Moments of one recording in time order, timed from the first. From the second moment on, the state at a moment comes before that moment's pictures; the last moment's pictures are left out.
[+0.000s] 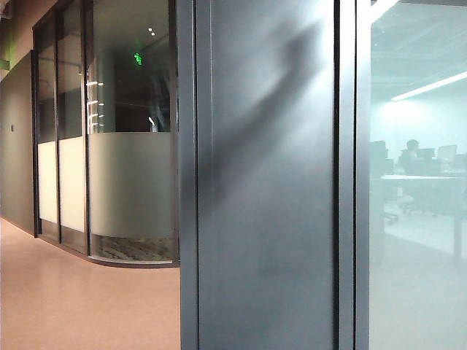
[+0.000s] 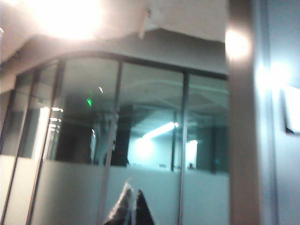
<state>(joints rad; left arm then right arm) 0.02 0.52 0.64 0.61 0.05 -0.11 0.03 0.54 0.70 0.47 0.18 0.08</state>
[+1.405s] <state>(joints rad) -0.11 1.21 1.23 0.70 0.74 -0.49 0.08 1.20 1.31 0.67 -0.38 0.12</state>
